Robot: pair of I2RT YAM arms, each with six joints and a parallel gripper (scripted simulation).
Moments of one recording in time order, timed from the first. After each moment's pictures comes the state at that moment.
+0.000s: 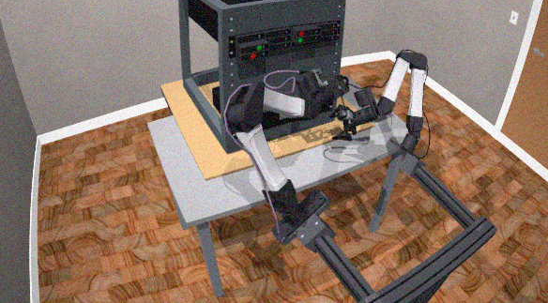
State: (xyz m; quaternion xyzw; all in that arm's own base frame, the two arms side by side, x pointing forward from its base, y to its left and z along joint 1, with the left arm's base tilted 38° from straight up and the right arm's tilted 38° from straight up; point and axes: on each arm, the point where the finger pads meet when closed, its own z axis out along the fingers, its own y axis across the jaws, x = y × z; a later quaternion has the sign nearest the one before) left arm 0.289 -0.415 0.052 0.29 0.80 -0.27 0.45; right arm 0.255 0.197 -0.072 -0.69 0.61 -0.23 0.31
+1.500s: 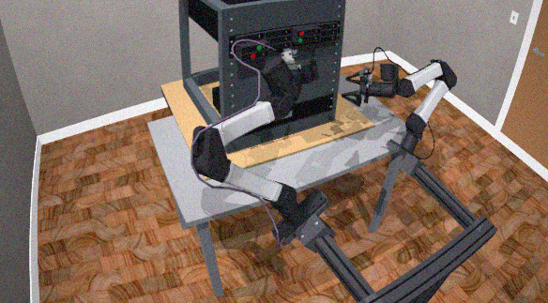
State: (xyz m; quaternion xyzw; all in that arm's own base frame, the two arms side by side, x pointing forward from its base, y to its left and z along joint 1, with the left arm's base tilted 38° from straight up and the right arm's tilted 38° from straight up) left arm 0.250 -0.345 0.254 0.37 0.67 -0.06 0.64; right arm 0.205 0.285 0.091 -0.57 0.63 -0.11 0.52
